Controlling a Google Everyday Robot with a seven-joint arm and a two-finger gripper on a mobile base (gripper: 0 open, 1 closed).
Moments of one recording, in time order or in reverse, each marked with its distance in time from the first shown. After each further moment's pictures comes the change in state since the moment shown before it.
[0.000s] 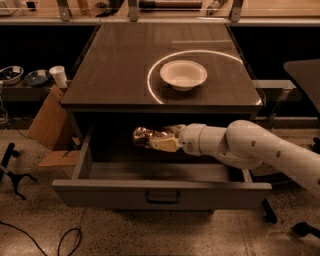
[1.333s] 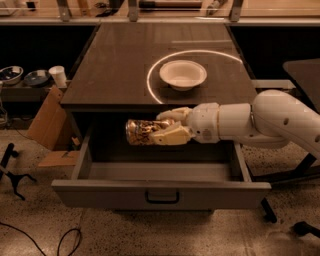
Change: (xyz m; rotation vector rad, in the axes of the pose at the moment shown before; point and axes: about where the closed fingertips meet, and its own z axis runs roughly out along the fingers) arm -0.087 0.080 -0.074 -0.241 -0.034 -0.203
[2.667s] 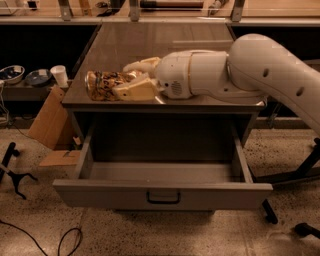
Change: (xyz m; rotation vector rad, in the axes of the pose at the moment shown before) arm -0.143 0.002 0.037 0.013 -0.091 -0.139
